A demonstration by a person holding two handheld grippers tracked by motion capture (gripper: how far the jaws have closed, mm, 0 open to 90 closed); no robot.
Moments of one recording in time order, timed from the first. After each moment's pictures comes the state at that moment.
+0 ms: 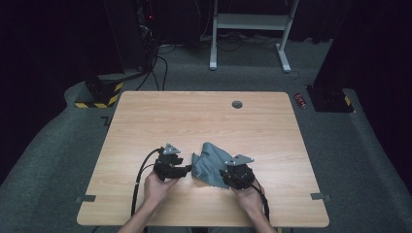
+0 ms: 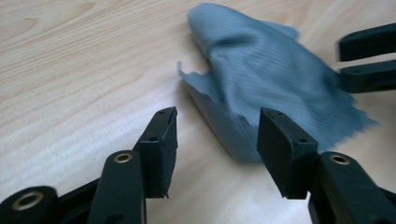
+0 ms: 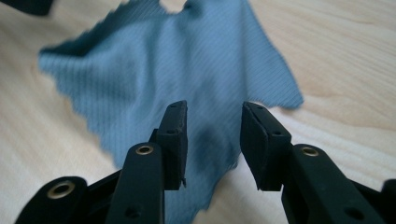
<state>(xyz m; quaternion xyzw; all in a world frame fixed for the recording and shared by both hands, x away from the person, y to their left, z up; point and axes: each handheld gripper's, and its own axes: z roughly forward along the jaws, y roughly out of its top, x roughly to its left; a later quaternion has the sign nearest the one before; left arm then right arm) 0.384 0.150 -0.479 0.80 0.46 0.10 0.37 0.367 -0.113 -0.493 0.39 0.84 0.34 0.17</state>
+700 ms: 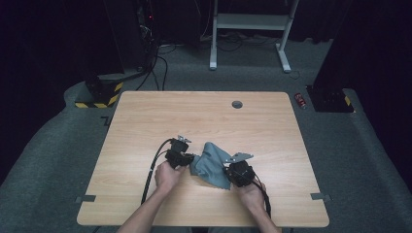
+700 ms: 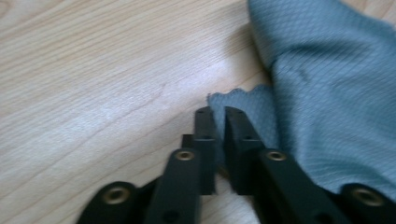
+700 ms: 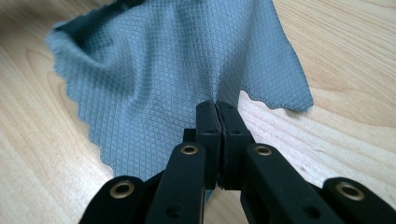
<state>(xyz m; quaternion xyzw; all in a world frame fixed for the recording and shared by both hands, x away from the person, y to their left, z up) 0.433 0.127 -0.502 0.82 0.48 0.10 0.29 0.378 -0.116 -0.498 0.38 0.86 0.32 0.14</state>
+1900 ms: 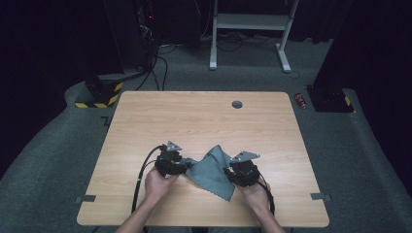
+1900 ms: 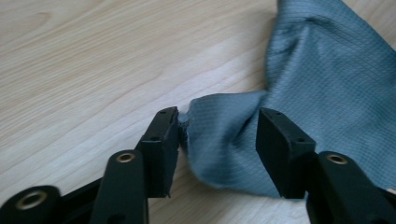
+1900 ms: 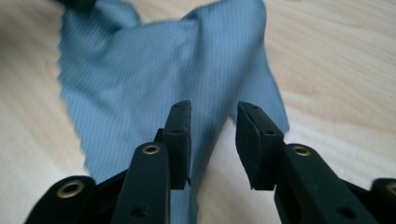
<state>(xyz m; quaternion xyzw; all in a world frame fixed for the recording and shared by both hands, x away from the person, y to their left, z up) 0.394 0.150 -0.488 0.81 0.46 0.12 0.34 0.373 -0.125 -0.480 0.38 0.85 0.34 0.15</state>
